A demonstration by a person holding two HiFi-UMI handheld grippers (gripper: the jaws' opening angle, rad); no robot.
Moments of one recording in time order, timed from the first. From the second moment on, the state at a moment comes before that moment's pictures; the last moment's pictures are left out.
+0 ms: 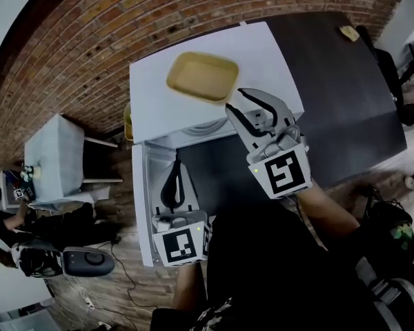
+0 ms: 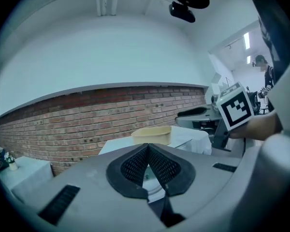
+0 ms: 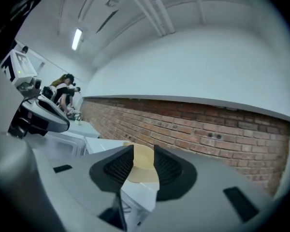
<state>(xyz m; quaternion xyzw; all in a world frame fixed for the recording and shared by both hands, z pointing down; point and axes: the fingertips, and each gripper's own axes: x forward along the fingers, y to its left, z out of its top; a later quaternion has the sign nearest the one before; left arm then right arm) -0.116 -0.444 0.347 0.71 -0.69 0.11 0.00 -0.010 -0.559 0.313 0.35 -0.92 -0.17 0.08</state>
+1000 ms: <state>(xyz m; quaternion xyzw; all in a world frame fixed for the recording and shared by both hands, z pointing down) -0.163 -0.286 0.364 0.72 -0.69 0.06 0.01 0.093 -0.416 0.395 0.51 -0.86 0.05 0.09</state>
